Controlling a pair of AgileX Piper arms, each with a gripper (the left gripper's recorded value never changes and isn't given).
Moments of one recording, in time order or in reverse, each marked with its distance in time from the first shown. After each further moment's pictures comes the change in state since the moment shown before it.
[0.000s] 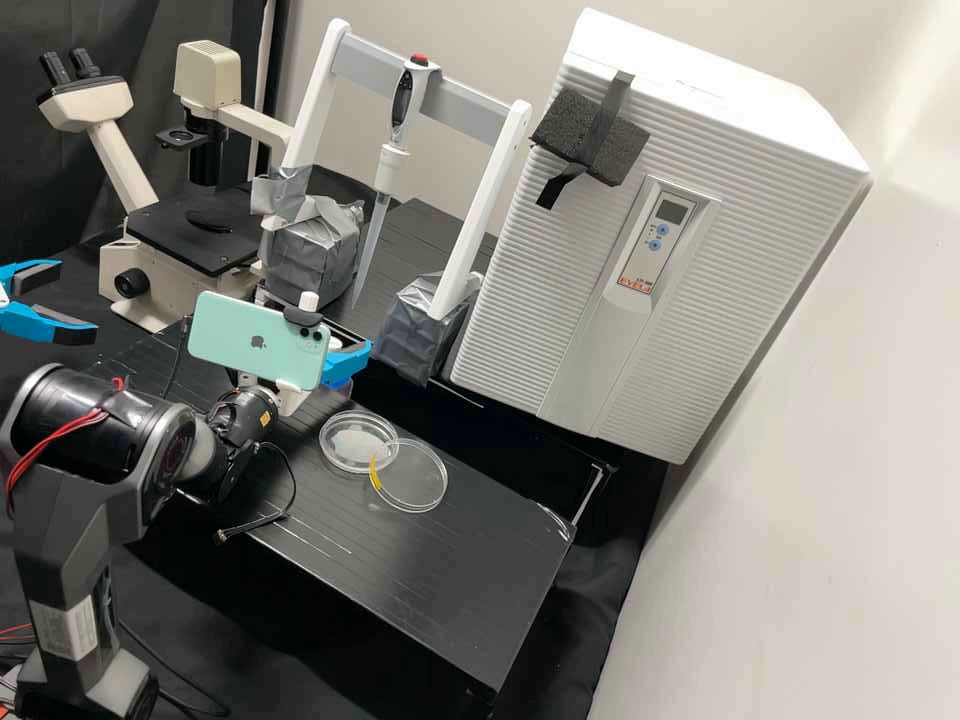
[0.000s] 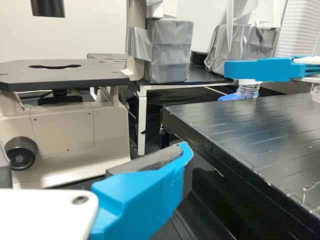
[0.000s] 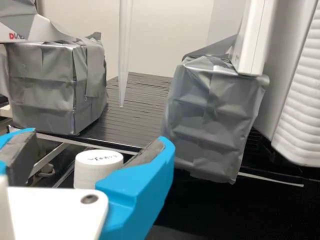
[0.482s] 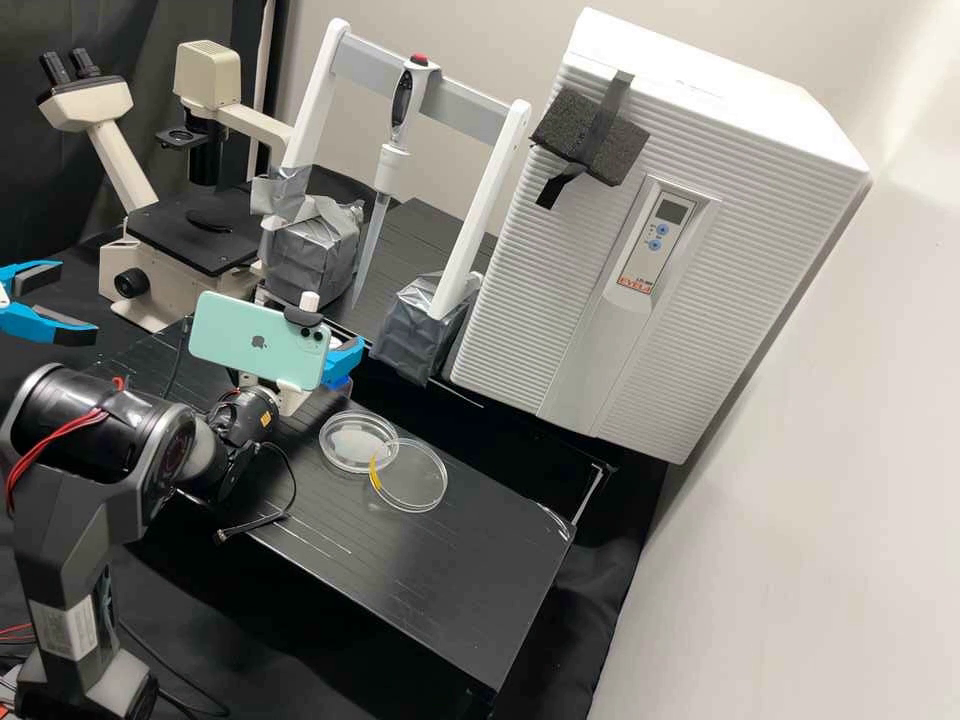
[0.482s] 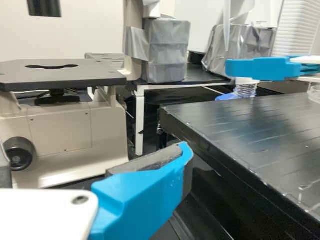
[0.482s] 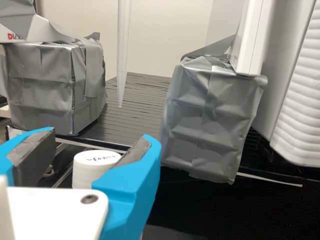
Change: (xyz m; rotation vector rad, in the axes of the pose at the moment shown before) left arm 0.001 0.000 0.001 0.000 -0.006 -0.002; right arm 0.000 0.000 0.000 0.000 0.001 0.001
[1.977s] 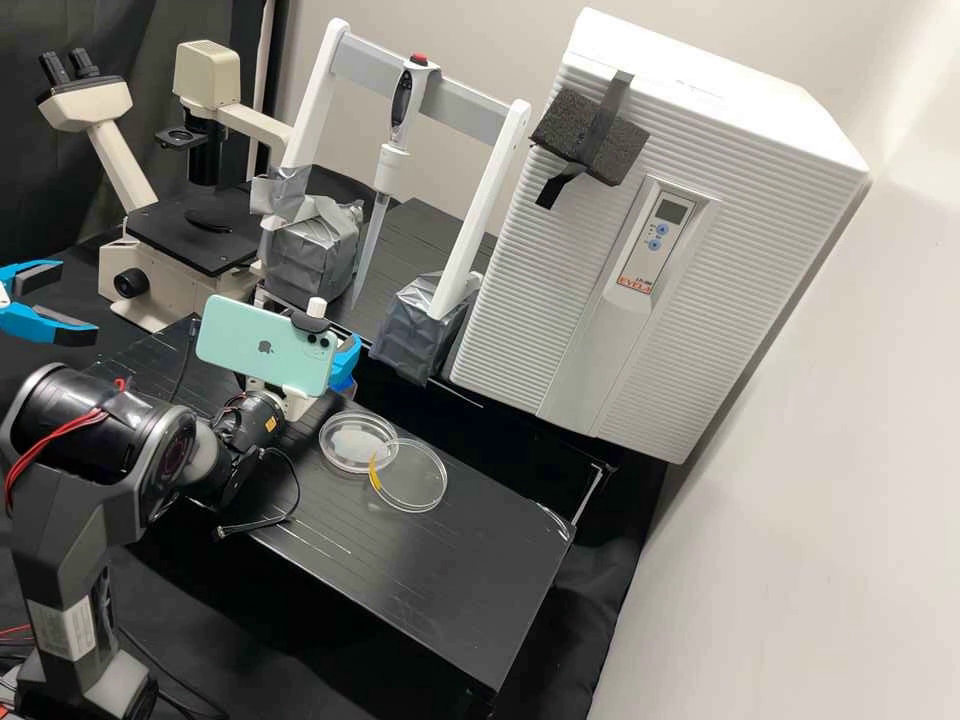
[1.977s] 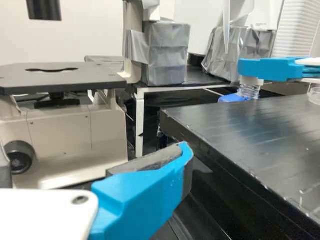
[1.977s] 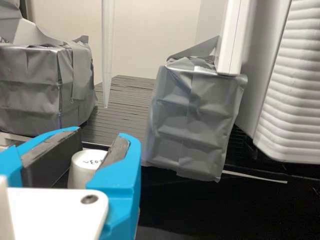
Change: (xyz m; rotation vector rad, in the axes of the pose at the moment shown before) left arm 0.002 0.003 -0.001 0.007 -0.003 0.009; right arm -0.002 0.005 0.008 0.006 -0.018 0.031
